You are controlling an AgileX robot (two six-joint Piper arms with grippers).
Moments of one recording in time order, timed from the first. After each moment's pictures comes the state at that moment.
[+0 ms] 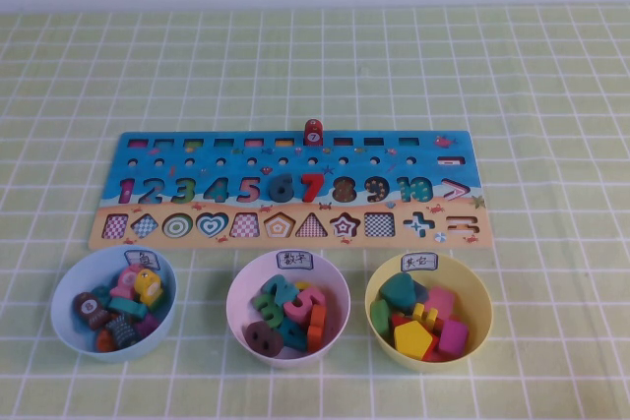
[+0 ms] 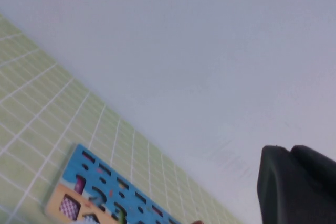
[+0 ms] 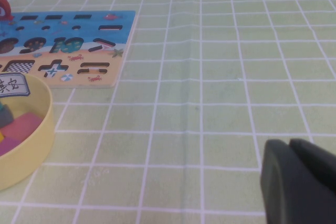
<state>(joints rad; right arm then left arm) 0.08 -0.01 0.03 0.12 0.36 0.00 -0.11 -0.01 0.02 -0.52 -0.11 -0.29</state>
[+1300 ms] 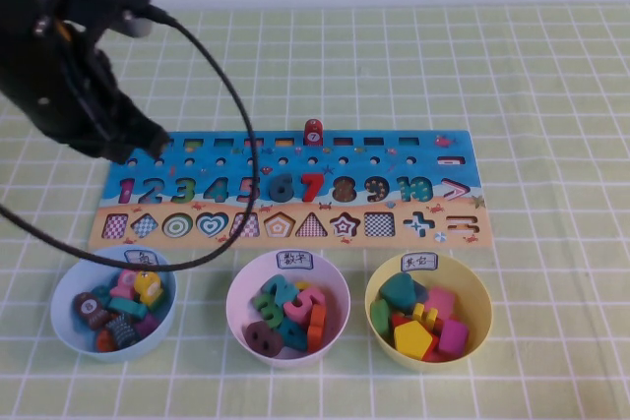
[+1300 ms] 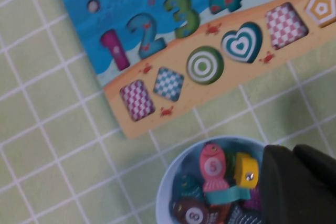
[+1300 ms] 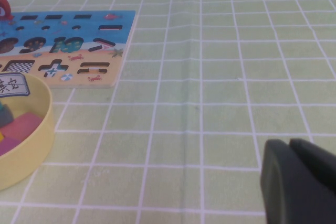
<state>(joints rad) 0.08 -0.01 0.03 0.12 0.37 0.00 -0.31 1.54 -1.47 0.05 1.17 0.17</state>
